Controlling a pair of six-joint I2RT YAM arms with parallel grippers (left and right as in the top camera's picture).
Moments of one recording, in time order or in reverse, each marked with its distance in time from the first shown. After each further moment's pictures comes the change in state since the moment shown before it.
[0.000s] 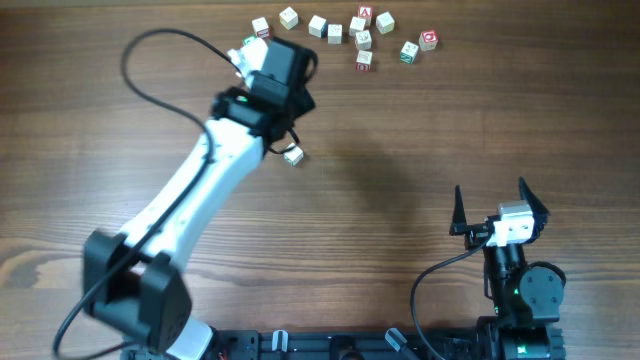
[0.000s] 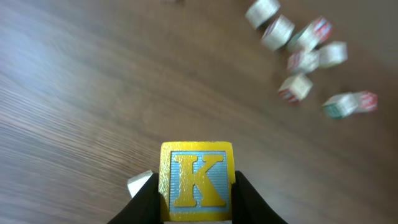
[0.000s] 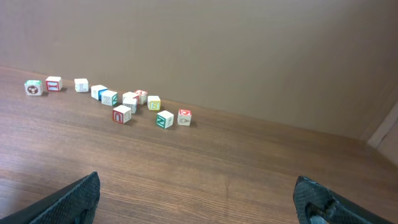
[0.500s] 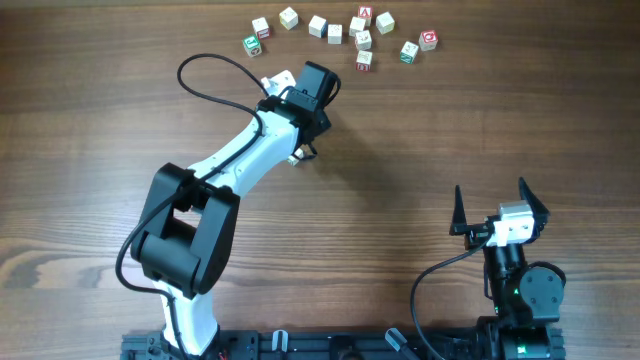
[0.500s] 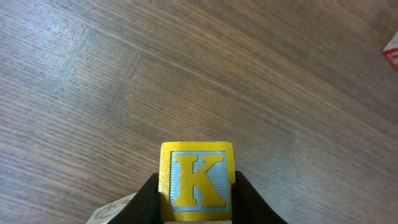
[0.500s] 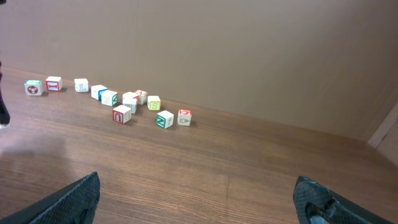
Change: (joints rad) left arm -0.027 0.272 -0.033 0.149 0.000 -0.041; right arm 0.000 0.000 0.000 0.000 0.000 0.000
